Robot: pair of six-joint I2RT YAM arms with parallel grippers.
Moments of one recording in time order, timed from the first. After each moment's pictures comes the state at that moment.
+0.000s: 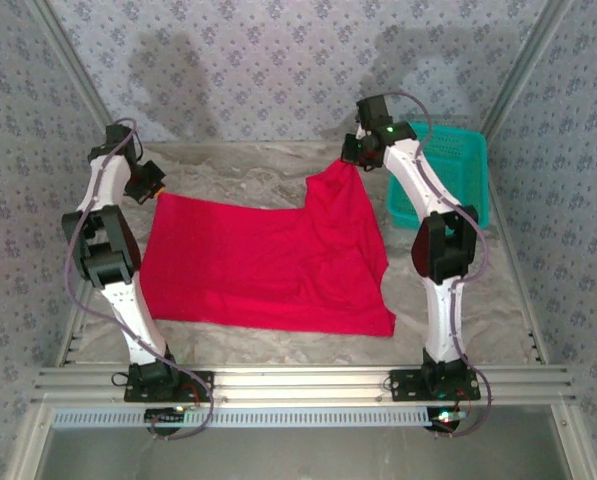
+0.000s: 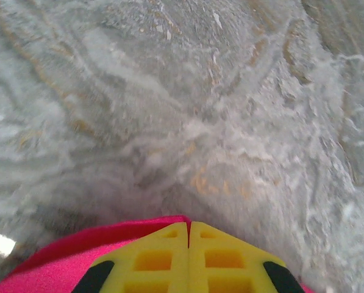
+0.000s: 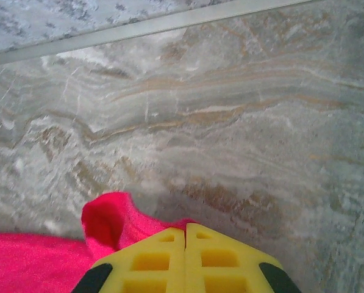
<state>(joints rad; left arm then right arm) 0.20 2.05 1.82 -0.91 0.16 -0.59 0.29 2.13 2.10 -0.87 -0.06 0.39</state>
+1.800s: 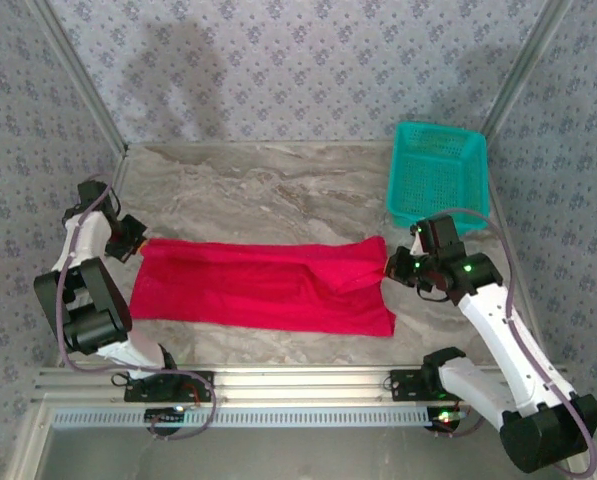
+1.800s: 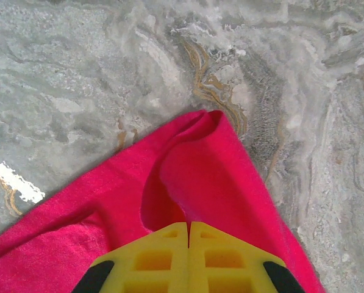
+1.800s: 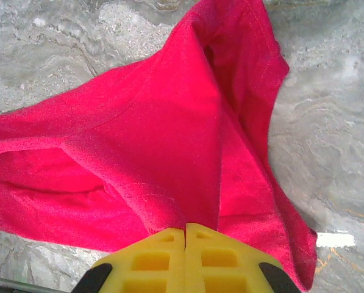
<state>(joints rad) 0.35 1.56 1.15 -0.82 0.14 -0.60 0.30 0.91 0.88 -0.94 -0.22 0.65</state>
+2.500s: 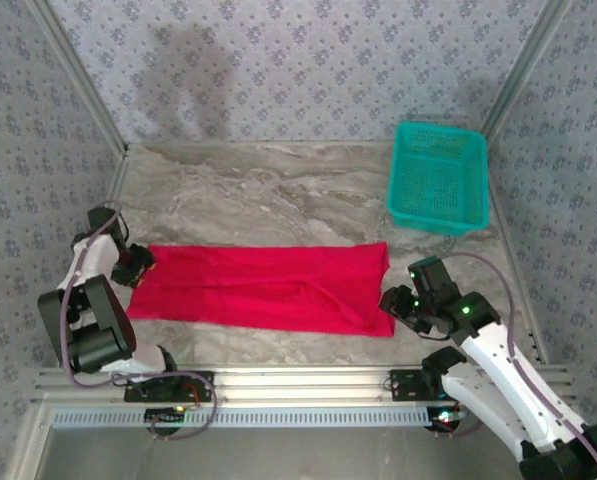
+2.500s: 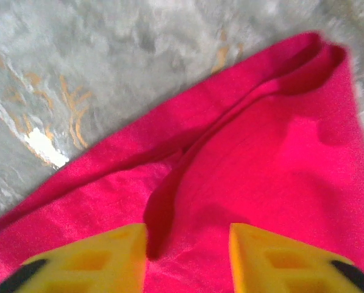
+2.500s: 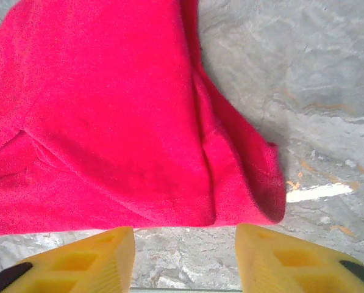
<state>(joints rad) 0.36 1.42 0.91 -0.79 0.07 -0.62 0.46 0.65 0.60 -1.00 -0.11 0.93</state>
